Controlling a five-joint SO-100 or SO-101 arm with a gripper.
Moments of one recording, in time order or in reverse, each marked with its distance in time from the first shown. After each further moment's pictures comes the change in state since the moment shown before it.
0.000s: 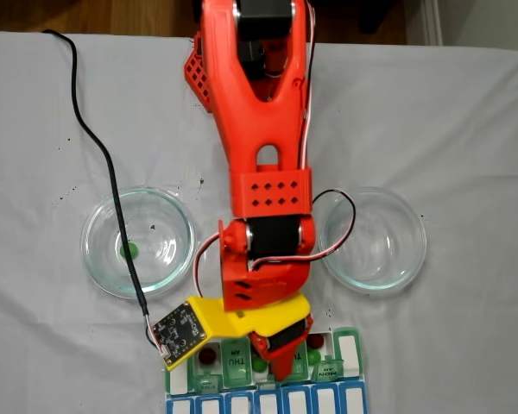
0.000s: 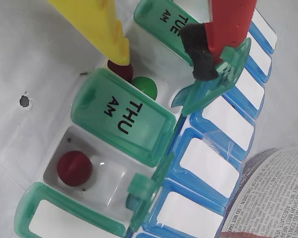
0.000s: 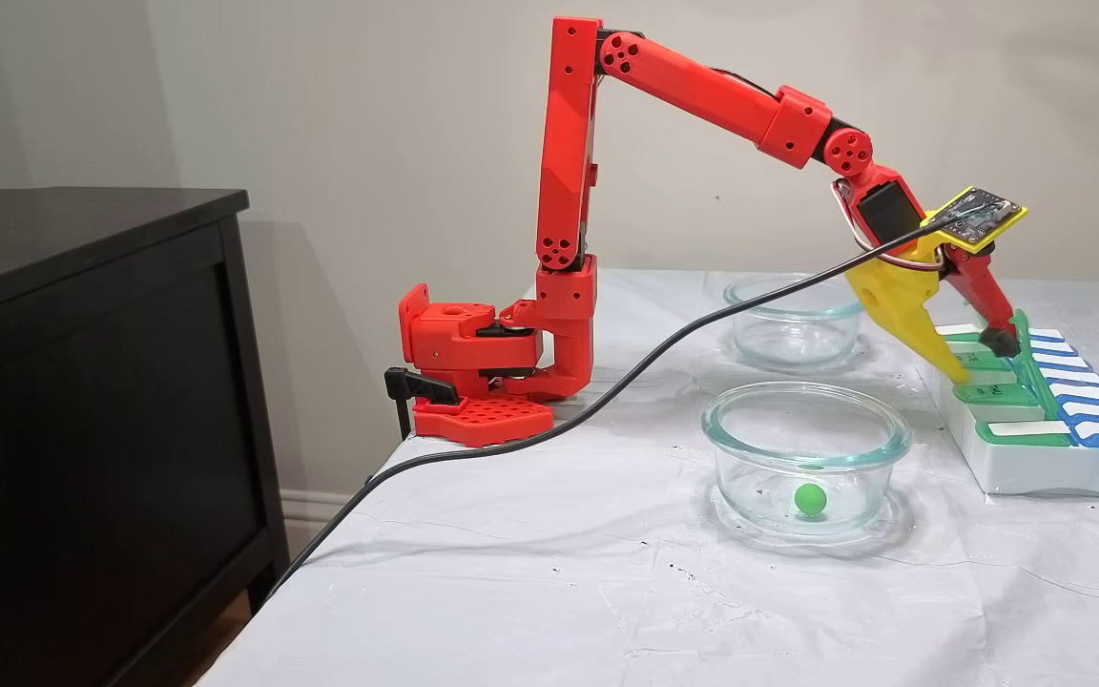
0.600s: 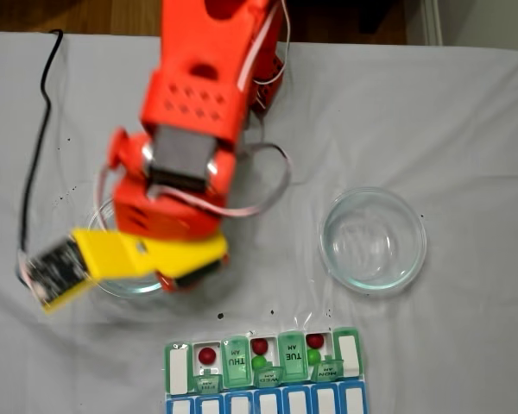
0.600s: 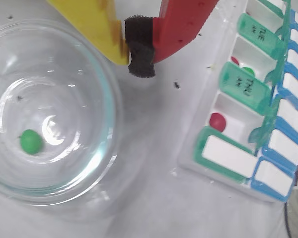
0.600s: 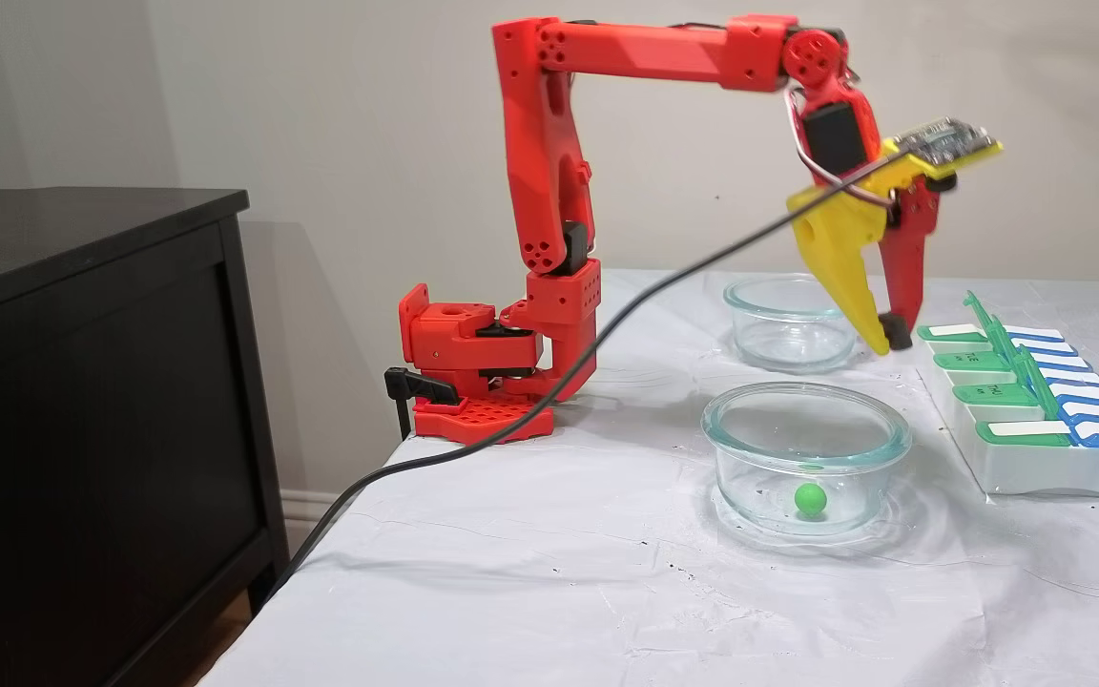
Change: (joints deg) arm 20.0 20.5 -1.8 34.1 -20.6
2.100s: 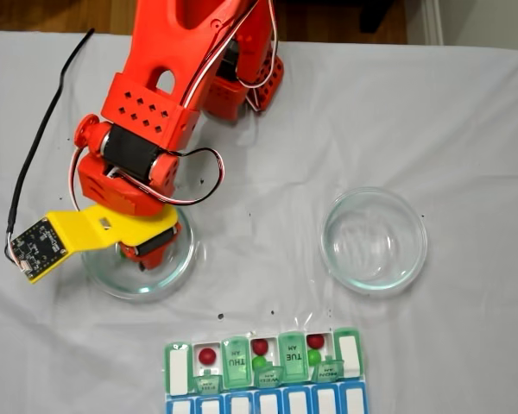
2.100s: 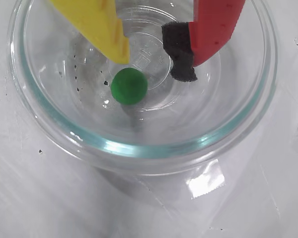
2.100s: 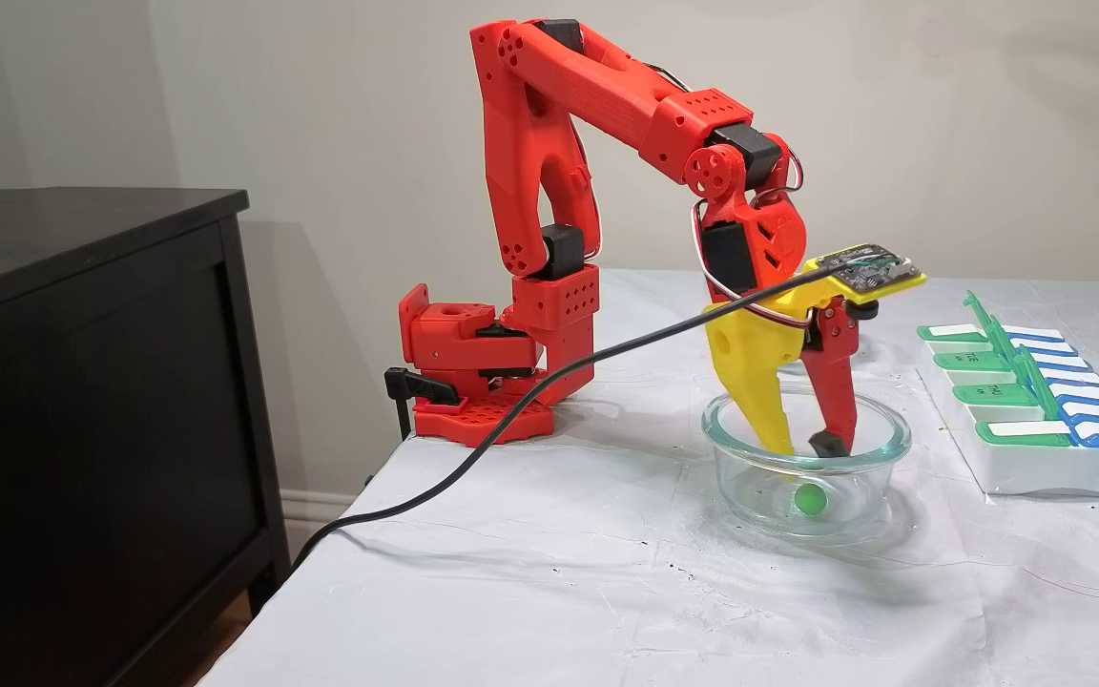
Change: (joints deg) arm 12.1 -4.5 20.3 -21.2 -18.6
